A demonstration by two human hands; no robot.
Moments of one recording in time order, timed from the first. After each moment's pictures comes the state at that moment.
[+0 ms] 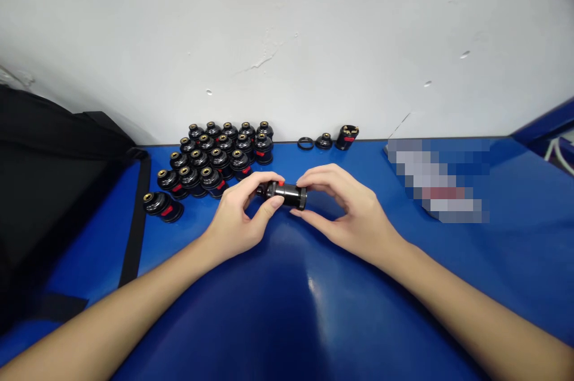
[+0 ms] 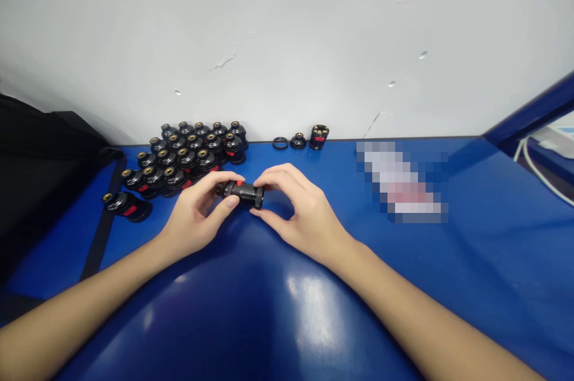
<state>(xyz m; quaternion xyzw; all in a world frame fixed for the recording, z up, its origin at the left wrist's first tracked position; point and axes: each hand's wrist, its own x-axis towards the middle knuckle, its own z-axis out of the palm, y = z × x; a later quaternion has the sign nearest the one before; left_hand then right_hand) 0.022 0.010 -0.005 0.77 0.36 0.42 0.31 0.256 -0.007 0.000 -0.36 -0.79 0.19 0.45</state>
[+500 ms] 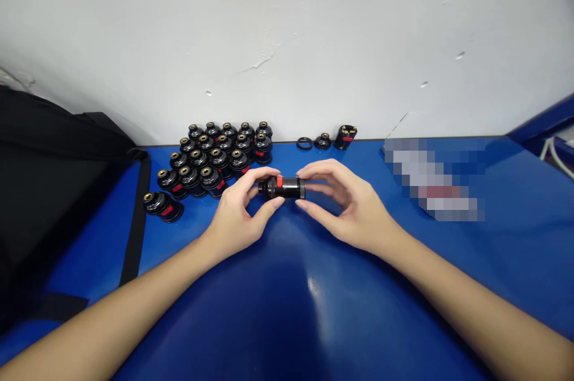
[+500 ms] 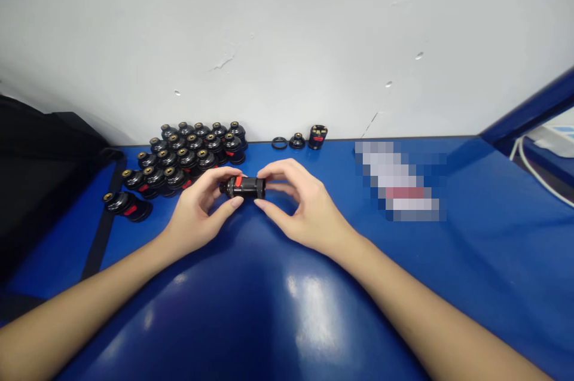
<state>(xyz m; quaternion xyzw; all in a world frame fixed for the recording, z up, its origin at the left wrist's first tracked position) 0.025 0.012 -0.011 0.75 0.33 0.45 0.34 0.256 -0.005 -0.003 -0.37 -0.73 0.32 0.47</state>
